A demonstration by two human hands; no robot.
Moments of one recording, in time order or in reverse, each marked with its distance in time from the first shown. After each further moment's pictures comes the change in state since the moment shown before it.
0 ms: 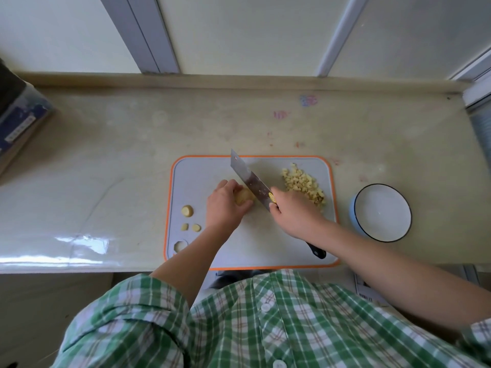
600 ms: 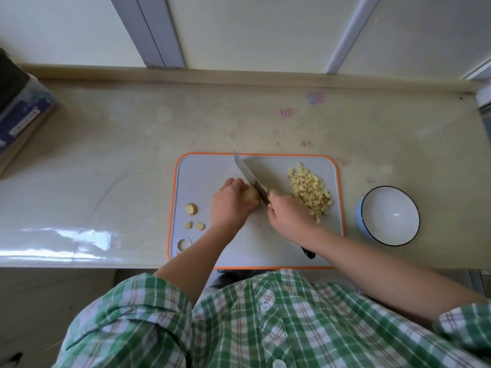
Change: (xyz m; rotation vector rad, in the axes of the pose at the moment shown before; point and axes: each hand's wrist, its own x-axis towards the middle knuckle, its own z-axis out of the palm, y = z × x) left_hand 0.001 0.002 -0.001 -0.005 -0.030 -0.034; right_hand 0.015 -0.001 0.032 0.024 0.023 0.004
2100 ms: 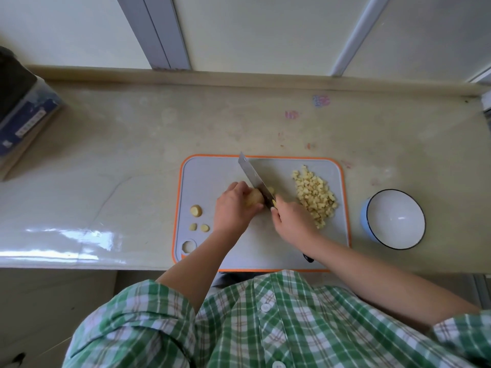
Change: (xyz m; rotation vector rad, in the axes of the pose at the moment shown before) left_hand -0.003 -0.007 -0.002 -0.031 0.000 0.029; right_hand -0.002 -0.001 0.012 0.049 0.024 0.051
